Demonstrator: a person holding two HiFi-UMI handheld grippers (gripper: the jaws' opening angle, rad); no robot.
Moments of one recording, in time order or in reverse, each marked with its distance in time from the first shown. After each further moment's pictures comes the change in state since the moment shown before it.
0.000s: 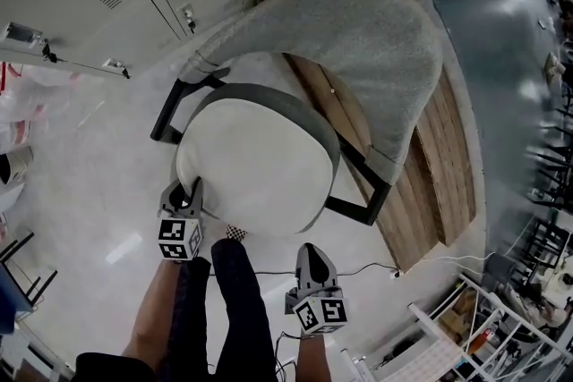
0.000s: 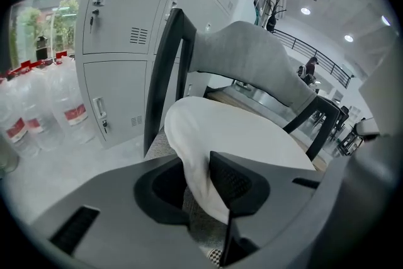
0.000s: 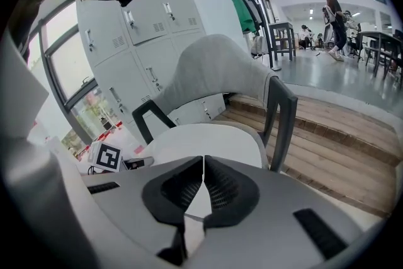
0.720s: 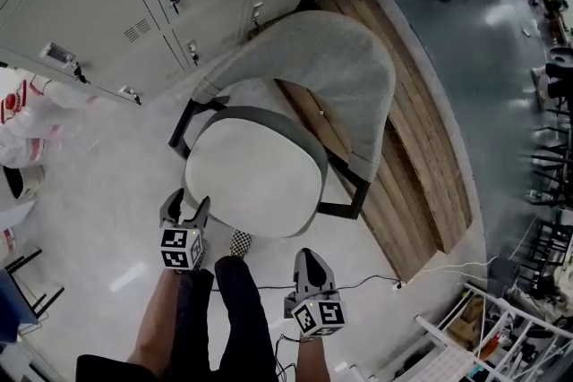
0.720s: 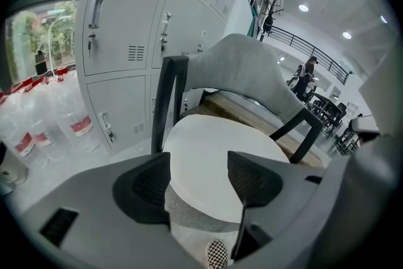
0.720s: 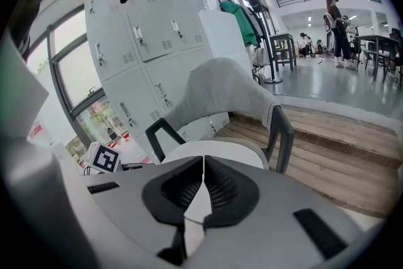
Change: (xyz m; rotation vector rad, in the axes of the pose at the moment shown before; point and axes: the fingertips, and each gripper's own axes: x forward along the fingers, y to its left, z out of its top) left arm -0.068 -0.018 0.043 0.032 0.024 -0.004; right arm -0.054 0.031 0.041 -0.003 -0.092 0.025
